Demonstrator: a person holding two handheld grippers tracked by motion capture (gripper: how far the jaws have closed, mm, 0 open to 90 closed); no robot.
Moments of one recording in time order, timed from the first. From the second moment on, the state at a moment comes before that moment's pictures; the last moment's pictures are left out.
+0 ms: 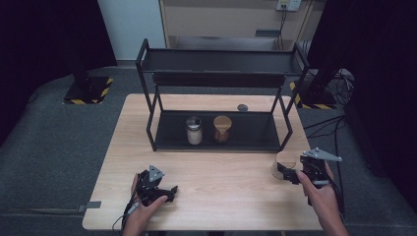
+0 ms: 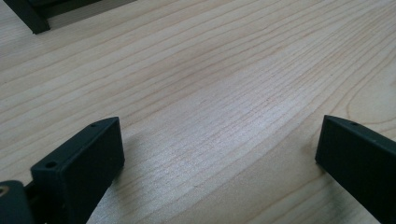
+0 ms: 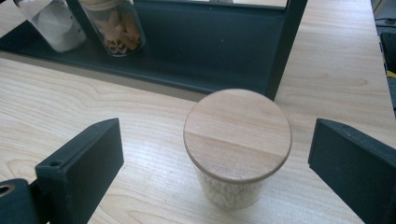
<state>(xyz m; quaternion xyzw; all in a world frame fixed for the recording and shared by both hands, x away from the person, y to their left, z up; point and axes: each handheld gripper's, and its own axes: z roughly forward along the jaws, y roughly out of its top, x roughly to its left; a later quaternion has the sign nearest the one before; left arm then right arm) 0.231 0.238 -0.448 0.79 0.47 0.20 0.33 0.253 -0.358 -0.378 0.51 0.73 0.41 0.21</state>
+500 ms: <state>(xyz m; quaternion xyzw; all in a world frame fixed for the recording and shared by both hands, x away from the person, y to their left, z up) 0.231 0.238 -0.448 0.79 0.47 0.20 0.33 0.249 -0.364 -0.392 0.52 0.72 0.40 0.20</state>
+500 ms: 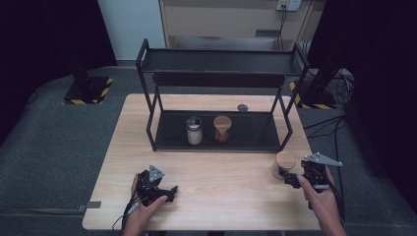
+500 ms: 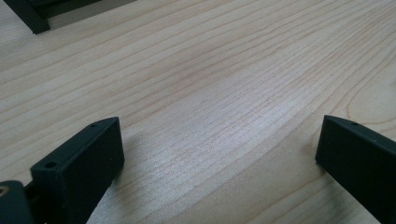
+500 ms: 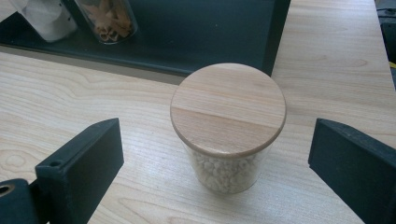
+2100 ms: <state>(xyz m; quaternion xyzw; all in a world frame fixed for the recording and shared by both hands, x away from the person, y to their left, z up) 0.231 0.238 -0.448 0.79 0.47 0.20 0.33 0.280 -0.345 -0.420 0.53 0.73 0.37 0.20</state>
